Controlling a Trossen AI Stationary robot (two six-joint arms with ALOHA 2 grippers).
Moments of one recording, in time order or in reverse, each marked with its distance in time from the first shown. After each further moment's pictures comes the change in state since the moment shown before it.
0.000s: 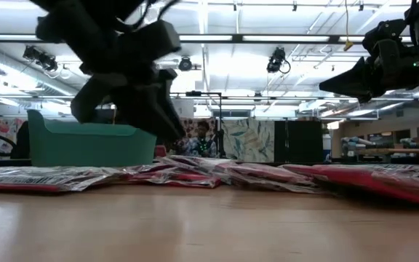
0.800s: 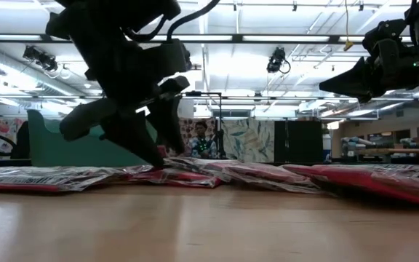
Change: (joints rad) left arm -0.001 0.090 0.113 -0.221 -0.007 0.170; right arm 0.000 0.000 0.000 0.000 0.000 0.000
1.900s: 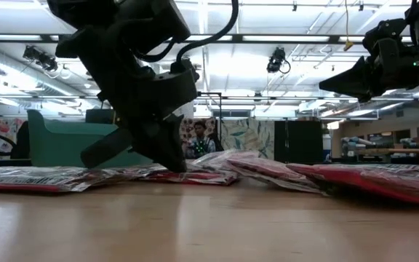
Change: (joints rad) left arm 0.023 0.092 -0.002 0.077 -0.077 0.051; right arm 0.000 0.000 0.000 0.007 0.000 0.000
